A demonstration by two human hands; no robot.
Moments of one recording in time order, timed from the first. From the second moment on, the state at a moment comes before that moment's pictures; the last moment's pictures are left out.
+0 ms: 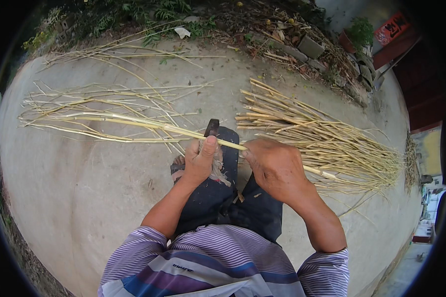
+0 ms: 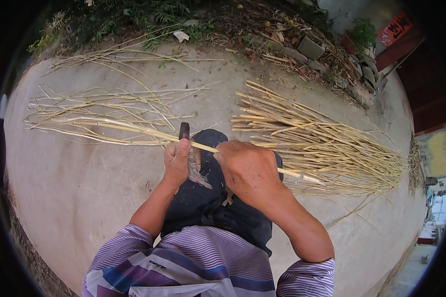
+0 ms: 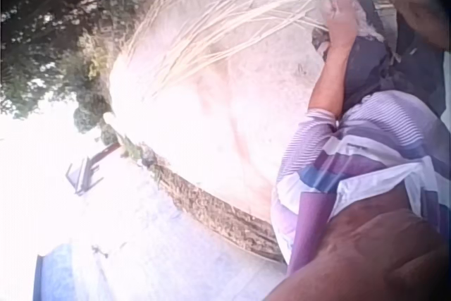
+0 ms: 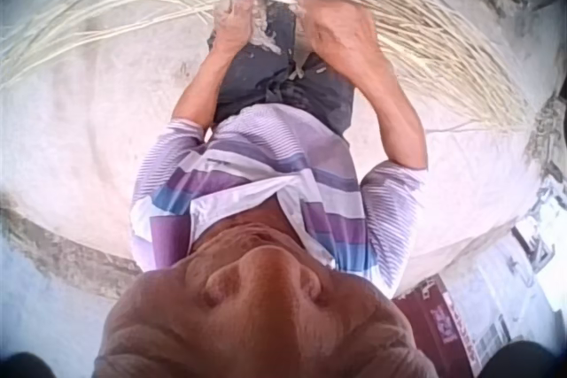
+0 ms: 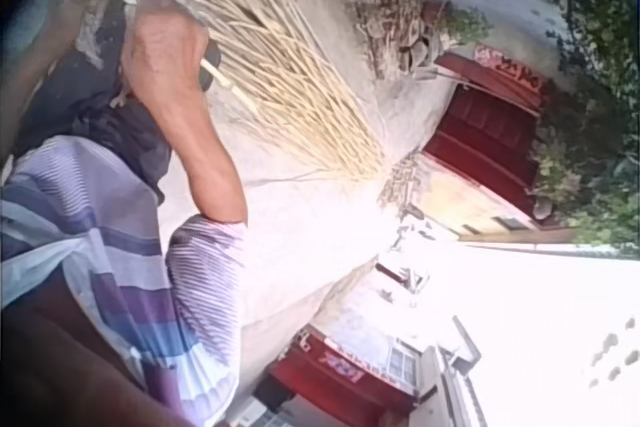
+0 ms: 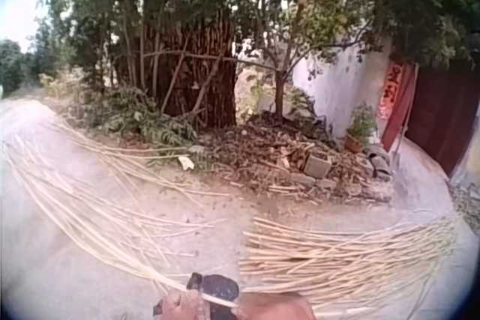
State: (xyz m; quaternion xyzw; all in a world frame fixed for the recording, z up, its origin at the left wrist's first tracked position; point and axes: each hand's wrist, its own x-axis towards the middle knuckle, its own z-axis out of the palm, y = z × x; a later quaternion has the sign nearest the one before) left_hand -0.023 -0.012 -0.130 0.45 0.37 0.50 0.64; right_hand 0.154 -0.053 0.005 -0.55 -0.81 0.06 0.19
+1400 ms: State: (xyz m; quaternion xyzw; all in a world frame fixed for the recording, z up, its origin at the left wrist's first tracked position) left_hand 0.005 -0.035 -0.129 0.47 0.41 0.45 0.64; right_hand 0.181 -0.067 -0.025 -0.55 -0.78 0.13 0.27
